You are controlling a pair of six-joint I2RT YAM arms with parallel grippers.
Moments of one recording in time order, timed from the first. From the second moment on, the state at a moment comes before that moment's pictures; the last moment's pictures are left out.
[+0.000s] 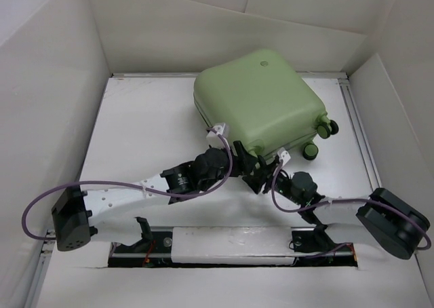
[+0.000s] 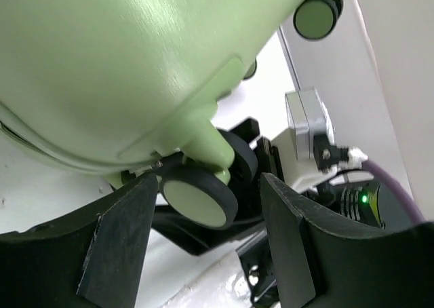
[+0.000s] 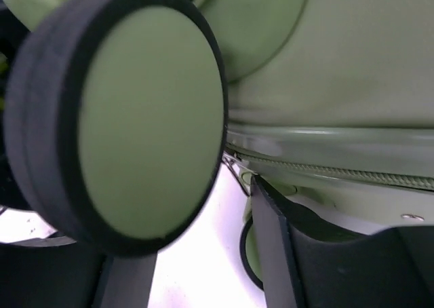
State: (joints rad) left arm -1.18 1.20 0.86 -0.01 -0.39 -0.88; right arm 0.74 1.20 0.07 1.06 -0.14 0.35
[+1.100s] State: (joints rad) left arm -1.03 1.40 1.00 0.05 -0.02 -0.82; right arm 1.50 1.44 0.36 1.00 1.00 0.46
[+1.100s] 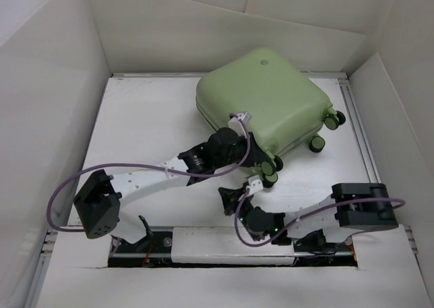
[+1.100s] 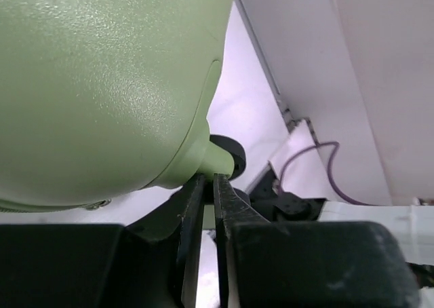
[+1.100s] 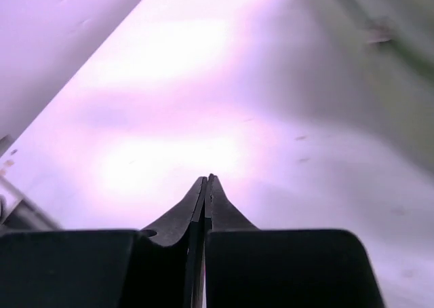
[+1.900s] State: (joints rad) left arm -0.97 0.85 0.65 0.04 -0.19 -0.82; right arm 1.58 1.08 0.53 0.33 1.07 0.68
